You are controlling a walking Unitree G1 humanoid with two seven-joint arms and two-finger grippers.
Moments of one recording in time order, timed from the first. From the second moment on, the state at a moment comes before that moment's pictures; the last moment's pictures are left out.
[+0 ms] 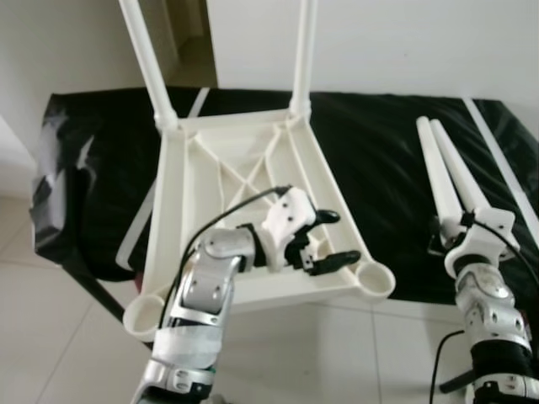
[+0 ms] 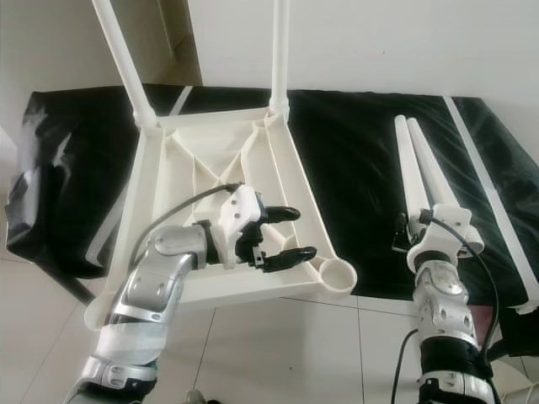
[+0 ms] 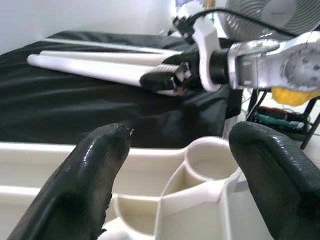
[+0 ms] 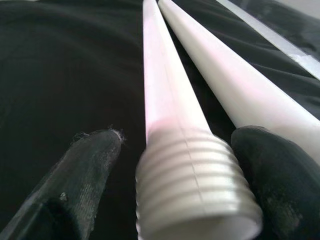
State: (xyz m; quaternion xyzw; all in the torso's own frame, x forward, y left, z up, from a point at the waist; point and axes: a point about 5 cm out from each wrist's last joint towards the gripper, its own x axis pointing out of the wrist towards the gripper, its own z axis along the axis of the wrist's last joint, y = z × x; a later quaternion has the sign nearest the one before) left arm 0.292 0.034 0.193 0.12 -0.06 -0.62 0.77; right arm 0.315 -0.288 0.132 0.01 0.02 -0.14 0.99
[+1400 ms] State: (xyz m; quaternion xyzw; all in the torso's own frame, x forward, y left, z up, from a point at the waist) left arm 0.294 0.036 0.194 0.13 -0.05 -0.61 0.78; right arm 0.318 -0.265 0.107 0.00 0.00 -0.10 1.00
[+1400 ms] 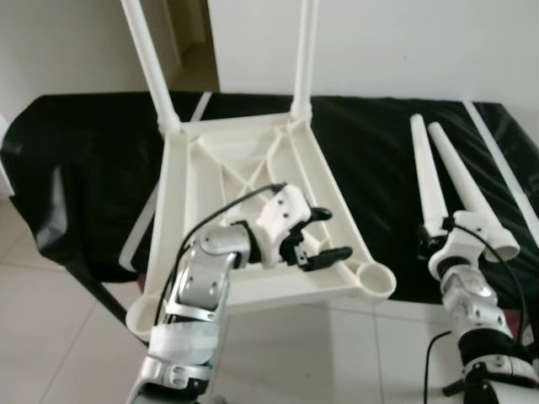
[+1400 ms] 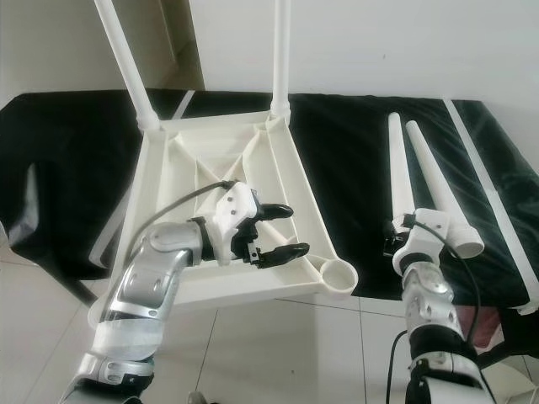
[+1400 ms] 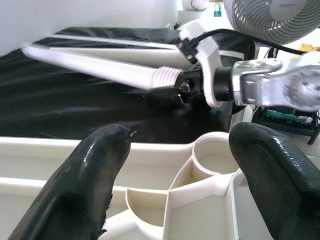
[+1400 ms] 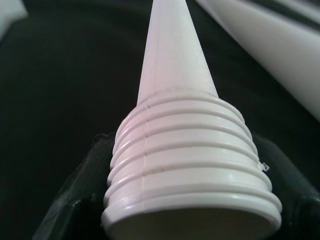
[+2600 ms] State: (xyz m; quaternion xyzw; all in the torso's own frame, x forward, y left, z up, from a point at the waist) left arm 0.318 0.046 0.187 0.08 0.03 -0.61 0.79; right arm 0.277 -0.228 0.116 0.02 -0.02 -0.07 1.00
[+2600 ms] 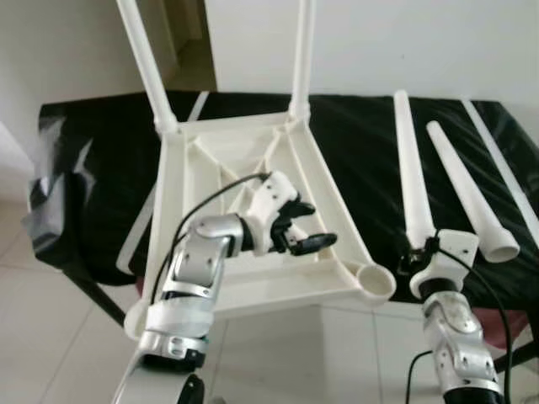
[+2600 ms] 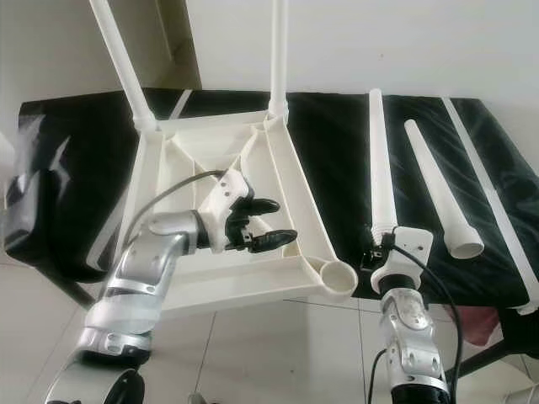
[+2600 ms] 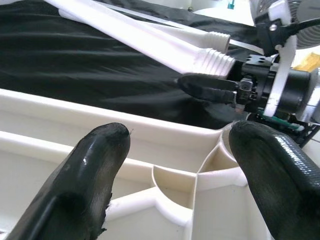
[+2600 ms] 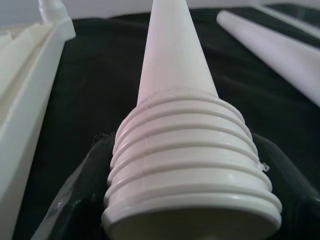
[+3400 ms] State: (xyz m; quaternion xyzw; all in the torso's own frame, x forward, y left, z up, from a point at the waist) left arm 0.314 0.047 0.187 0.07 0.03 -0.60 0.79; right arm 0.274 -0.244 0.140 0.04 -0.02 -0.11 0.99
